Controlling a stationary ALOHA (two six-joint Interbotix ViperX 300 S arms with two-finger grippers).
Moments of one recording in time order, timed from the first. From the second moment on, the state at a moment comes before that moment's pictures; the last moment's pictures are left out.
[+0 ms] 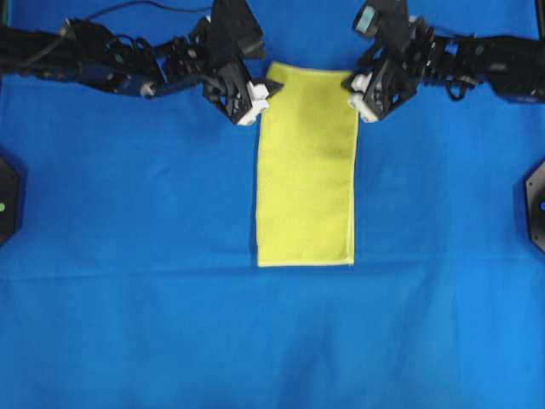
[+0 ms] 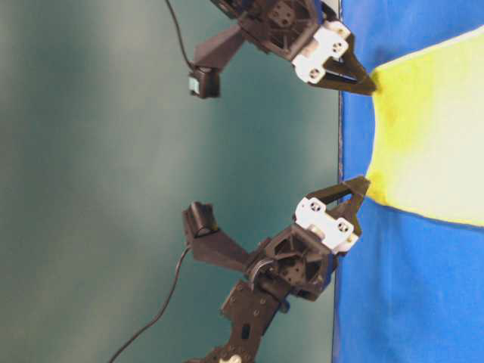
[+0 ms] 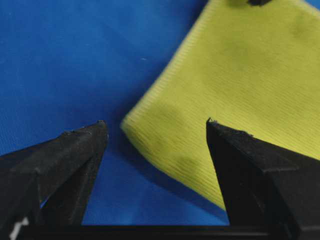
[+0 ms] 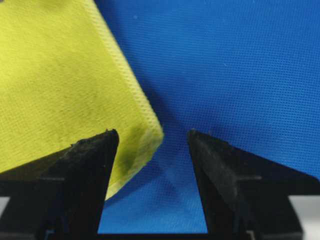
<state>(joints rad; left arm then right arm) 0.42 0.32 0.55 -0.03 -0.37 -0.02 -0.56 0.08 0.77 -0.34 -0.04 0.42</state>
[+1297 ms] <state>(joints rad) 0.44 0.32 0.52 -0.03 -0.36 0.05 -0.58 0.04 0.75 -0.33 0.03 0.43</state>
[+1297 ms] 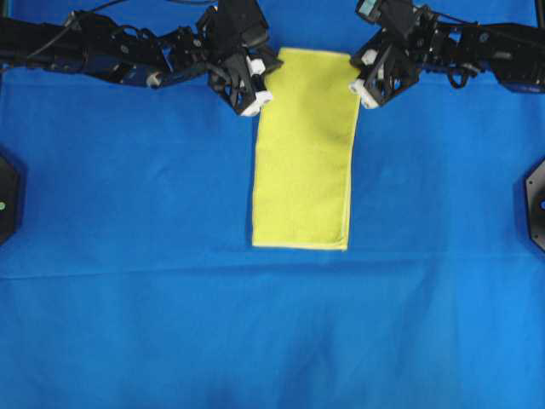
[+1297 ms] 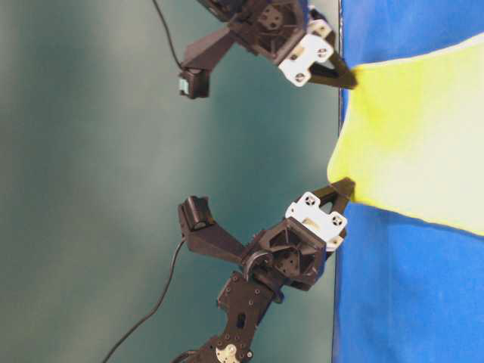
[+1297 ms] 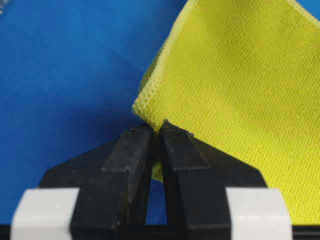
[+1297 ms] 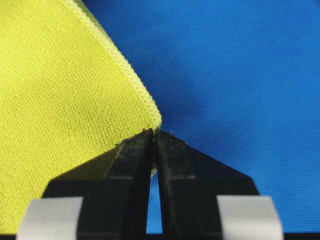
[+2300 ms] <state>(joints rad) 0.20 0.09 0.72 -0.03 -0.36 0.06 -0.28 -0.19 0.77 -0.33 0.25 0.49</state>
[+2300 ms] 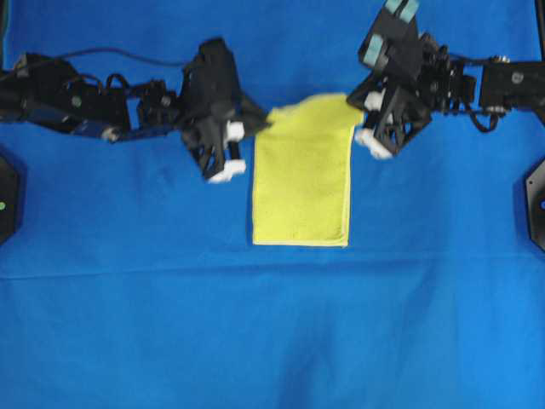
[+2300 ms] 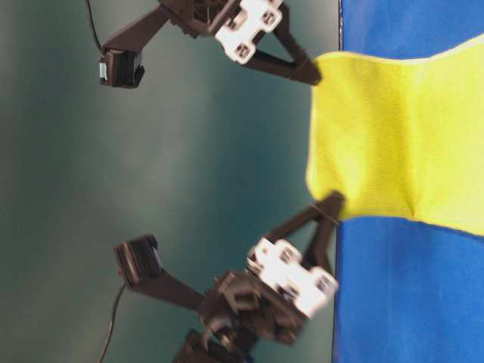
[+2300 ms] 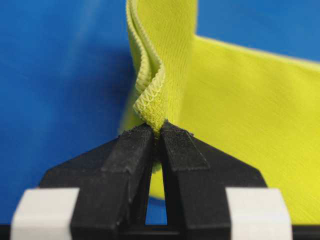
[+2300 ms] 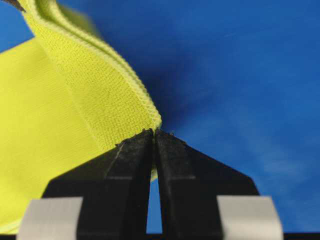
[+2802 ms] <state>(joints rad) -0.01 0.17 0.76 -0.03 -0.38 0.04 -0.04 -0.11 0.79 -0.33 0.26 0.62</state>
